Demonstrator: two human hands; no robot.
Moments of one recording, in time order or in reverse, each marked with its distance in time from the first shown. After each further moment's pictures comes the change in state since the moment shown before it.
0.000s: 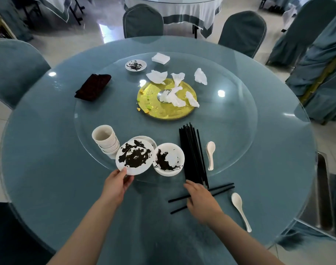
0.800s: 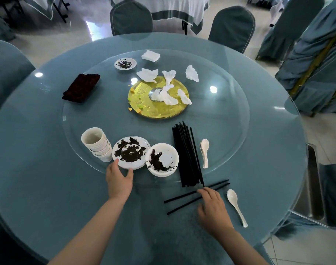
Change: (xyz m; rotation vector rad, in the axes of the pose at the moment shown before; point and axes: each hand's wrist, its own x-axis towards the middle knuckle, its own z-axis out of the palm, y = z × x) left_hand 0.028 -0.028 0.014 0.942 0.169 0.578; right_hand -0.035 0.032 0.028 0.100 0.278 0.207
